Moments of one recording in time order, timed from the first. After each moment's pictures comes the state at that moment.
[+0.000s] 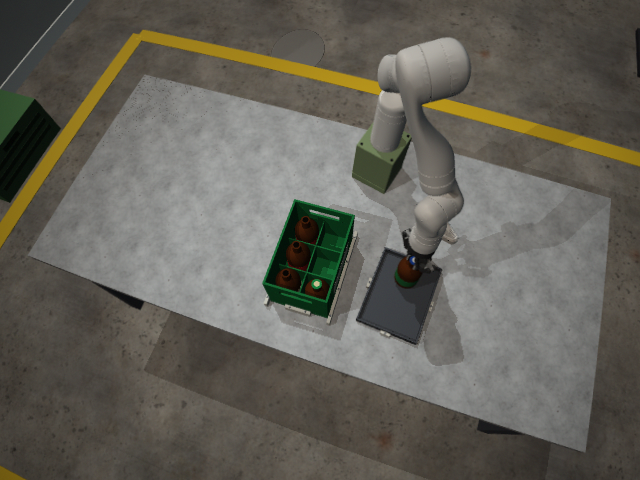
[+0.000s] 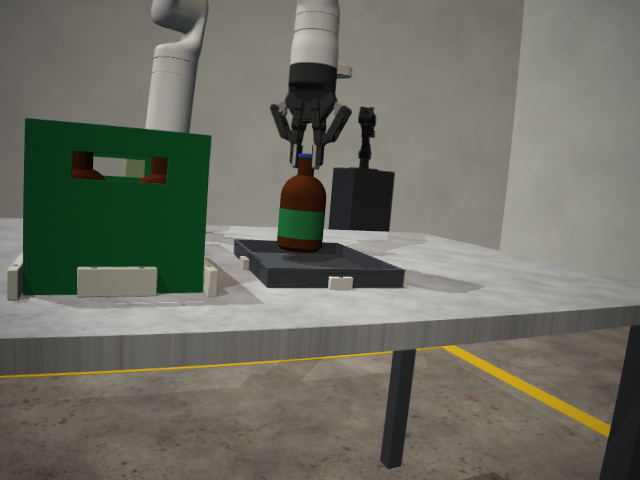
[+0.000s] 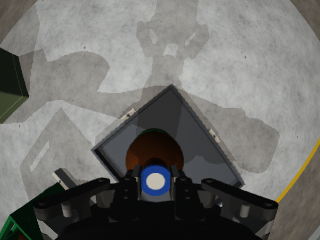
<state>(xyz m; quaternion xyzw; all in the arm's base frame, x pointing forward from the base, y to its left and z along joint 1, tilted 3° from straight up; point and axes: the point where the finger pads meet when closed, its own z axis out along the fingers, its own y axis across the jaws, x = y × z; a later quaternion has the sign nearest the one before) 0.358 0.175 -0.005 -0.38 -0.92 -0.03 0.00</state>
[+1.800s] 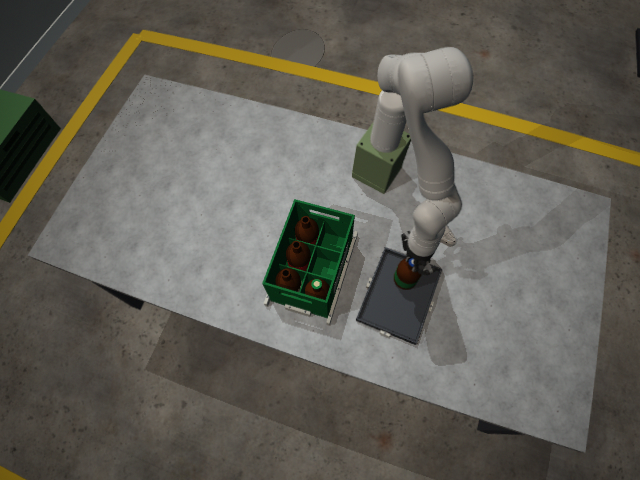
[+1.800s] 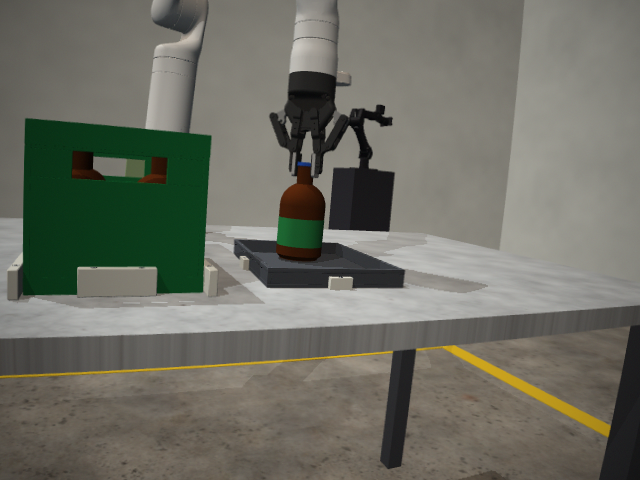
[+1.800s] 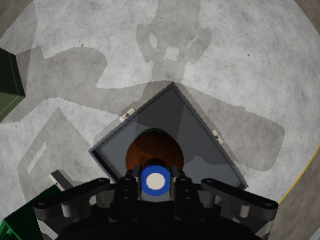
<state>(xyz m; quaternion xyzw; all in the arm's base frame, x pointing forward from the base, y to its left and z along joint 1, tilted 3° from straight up) 0.358 0.175 -0.018 -0.38 -0.92 -0.03 0.00</state>
